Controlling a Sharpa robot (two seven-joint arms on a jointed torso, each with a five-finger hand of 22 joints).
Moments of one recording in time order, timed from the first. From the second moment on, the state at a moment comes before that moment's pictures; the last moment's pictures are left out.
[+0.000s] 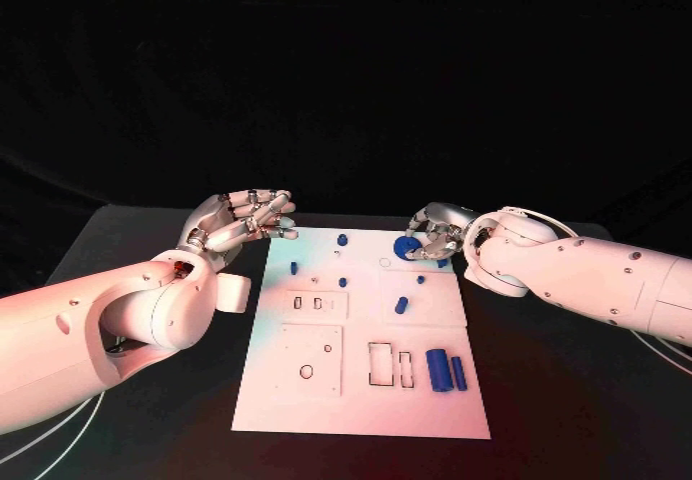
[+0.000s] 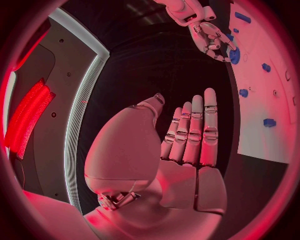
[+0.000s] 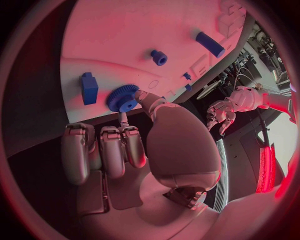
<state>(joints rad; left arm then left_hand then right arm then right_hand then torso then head) 1.23 -0.96 -0.01 1.69 -0.03 -0.43 0.47 1.43 -0.17 0.36 0.25 0.05 0.82 0.21 0.27 0.24 1.06 0.16 0.12 0.07 0.96 0.11 0.50 0.41 0.18 1.03 0.19 0.46 0.19 1.33 -0.70 -0.12 1.27 -1.26 -0.24 -0.19 1.26 -0.19 0.42 0.10 0.22 0.69 0.19 0.32 0.44 1.46 0.10 1.50 1.31 1.47 0.01 1.55 1.31 0.05 1.47 0.12 1.45 1.31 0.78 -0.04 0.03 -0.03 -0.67</state>
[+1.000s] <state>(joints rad) 1.23 -0.96 -0.01 1.69 -0.02 -0.43 0.47 1.43 -0.17 0.36 0.25 0.05 0.82 0.21 0.27 0.24 1.06 0.16 0.12 0.07 0.96 0.11 0.50 0.41 0.18 1.03 0.19 0.46 0.20 1.33 -0.69 -0.12 1.26 -1.33 -0.24 -0.19 1.28 -0.16 0.45 0.09 0.21 0.80 0.17 0.39 0.45 1.46 0.09 1.51 1.31 1.47 0.01 1.56 1.31 0.05 1.47 0.12 1.47 1.31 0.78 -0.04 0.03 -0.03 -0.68</state>
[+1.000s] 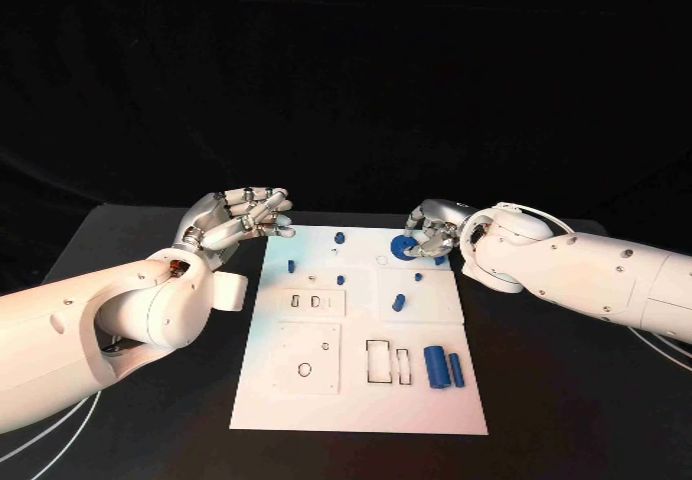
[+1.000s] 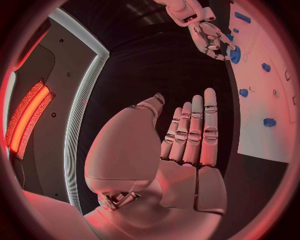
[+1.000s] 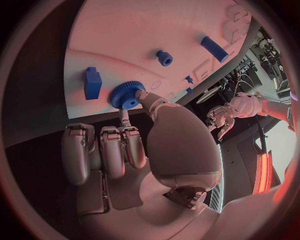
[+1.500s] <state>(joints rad) 1.23 -0.96 -0.01 1.69 -0.02 -0.43 0.47 1.43 -0.17 0.36 0.25 0.05 0.82 0.21 0.27 0.24 1.06 0.16 0.12 0.07 0.96 0.10 0.50 0.41 0.18 1.03 0.19 0.47 0.20 1.32 -0.70 -0.13 1.30 -1.46 -0.30 -0.21 1.28 -0.16 0.45 0.09 0.20 0.81 0.16 0.40 0.45 1.47 0.08 1.51 1.31 1.47 0.01 1.56 1.31 0.05 1.47 0.11 1.47 1.31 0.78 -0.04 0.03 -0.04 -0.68</state>
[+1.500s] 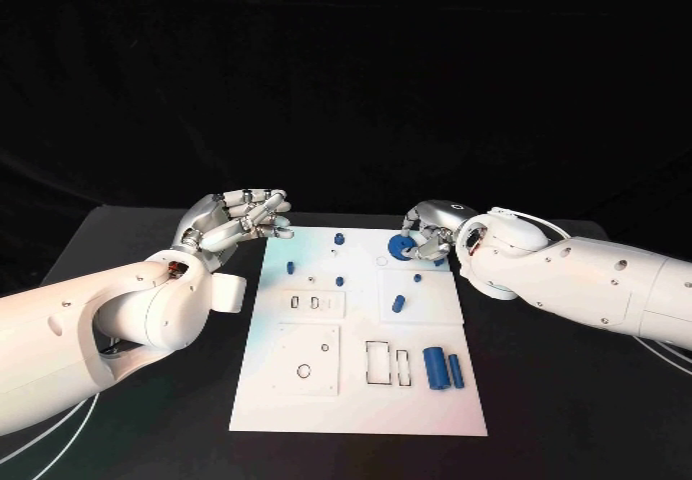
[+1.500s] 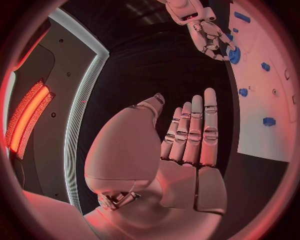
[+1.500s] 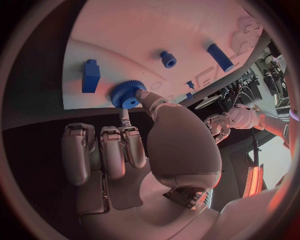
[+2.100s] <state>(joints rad) 1.23 -0.96 -0.01 1.69 -0.02 -0.43 0.47 1.43 -0.17 0.36 0.25 0.05 0.82 0.21 0.26 0.24 1.06 0.16 0.12 0.07 0.96 0.11 0.50 0.41 0.18 1.03 0.19 0.47 0.20 1.34 -0.68 -0.12 1.44 -1.59 -0.41 -0.26 1.28 -0.16 0.46 0.09 0.20 0.81 0.16 0.39 0.45 1.47 0.08 1.52 1.31 1.47 0.01 1.56 1.31 0.05 1.47 0.11 1.48 1.31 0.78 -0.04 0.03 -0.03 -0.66</state>
